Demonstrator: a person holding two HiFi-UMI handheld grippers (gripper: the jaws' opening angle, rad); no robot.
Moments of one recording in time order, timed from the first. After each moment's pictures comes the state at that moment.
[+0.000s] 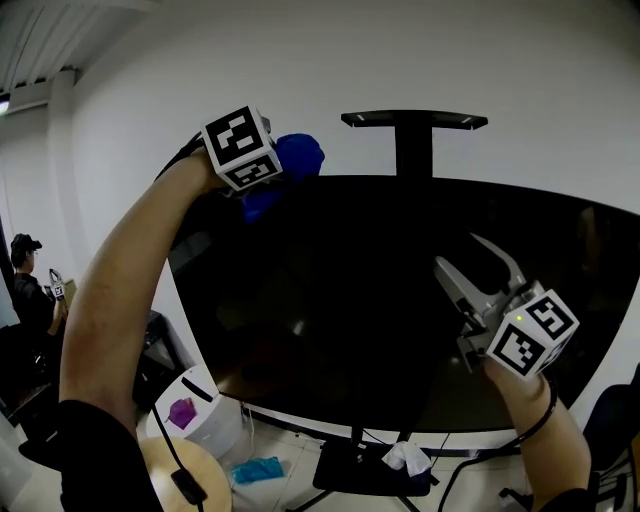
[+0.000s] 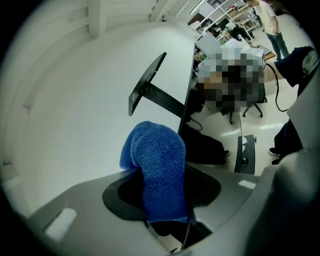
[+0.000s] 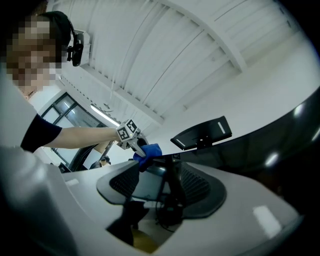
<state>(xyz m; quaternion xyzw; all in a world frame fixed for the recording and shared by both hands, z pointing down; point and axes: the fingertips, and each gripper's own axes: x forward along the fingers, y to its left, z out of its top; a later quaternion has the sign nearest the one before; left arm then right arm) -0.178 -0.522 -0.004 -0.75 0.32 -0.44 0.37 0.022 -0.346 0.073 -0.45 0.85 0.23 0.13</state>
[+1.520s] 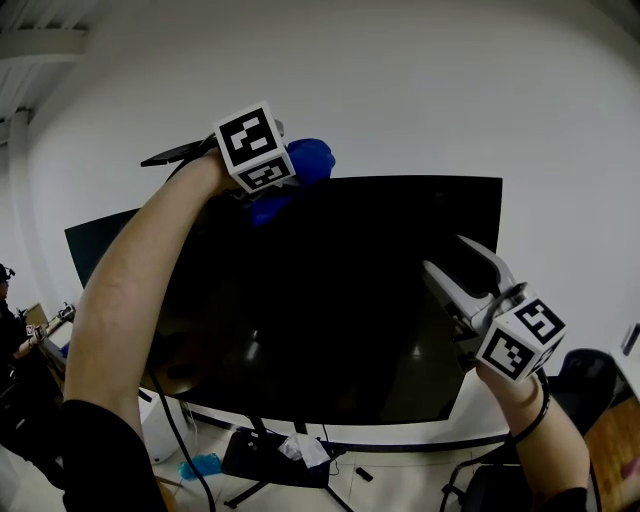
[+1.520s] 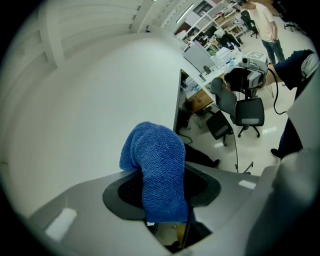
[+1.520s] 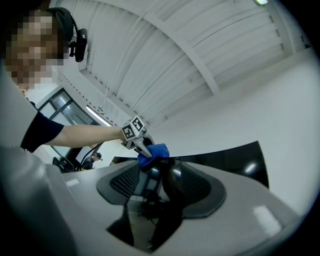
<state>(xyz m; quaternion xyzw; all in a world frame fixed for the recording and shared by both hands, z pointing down) 0.280 -0.365 -0.010 -0.77 0.24 -0.42 0.41 0.414 -0.173 0.073 -0.50 0.82 0.24 0.13</state>
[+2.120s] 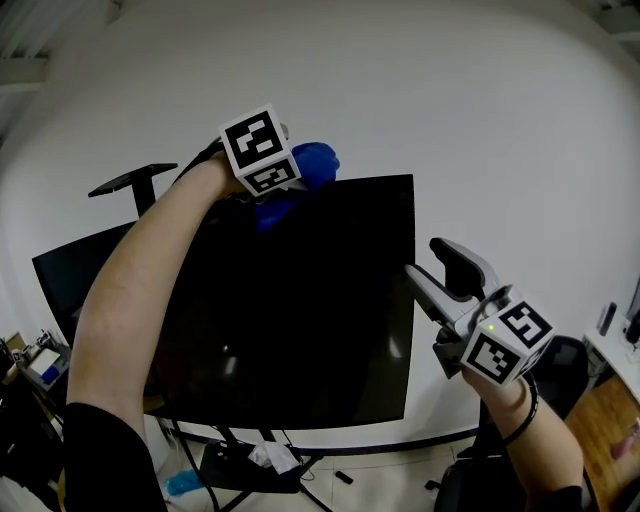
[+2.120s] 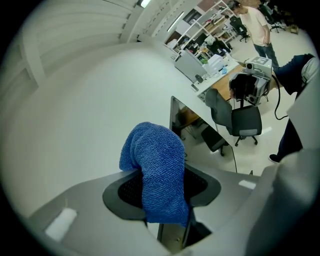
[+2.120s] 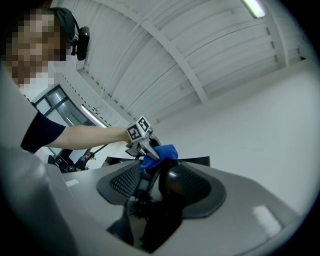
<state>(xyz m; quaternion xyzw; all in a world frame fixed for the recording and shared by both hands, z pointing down) 0.462 -0.291 -0.011 -0.78 0.18 -0.40 0.44 0.538 -0.095 0.078 -0.54 0.79 0.25 0.15</state>
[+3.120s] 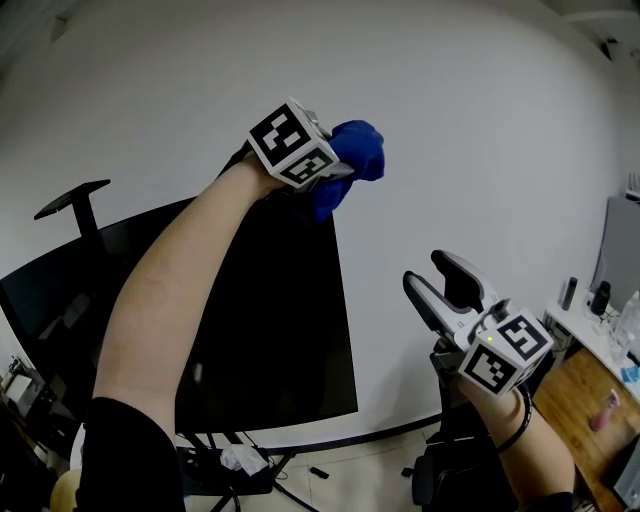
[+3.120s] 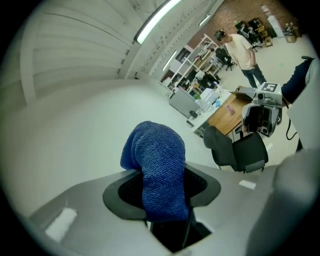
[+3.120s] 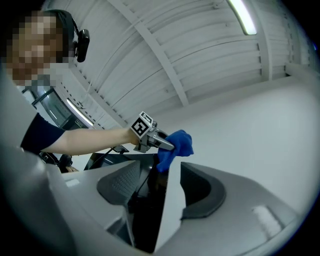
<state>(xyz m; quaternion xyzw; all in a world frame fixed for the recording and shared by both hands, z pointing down) 0.650 -0.198 -0.018 -0.85 0.07 -0.24 0.47 0.631 -0.034 0.112 -0.61 0.74 0.22 0.15</state>
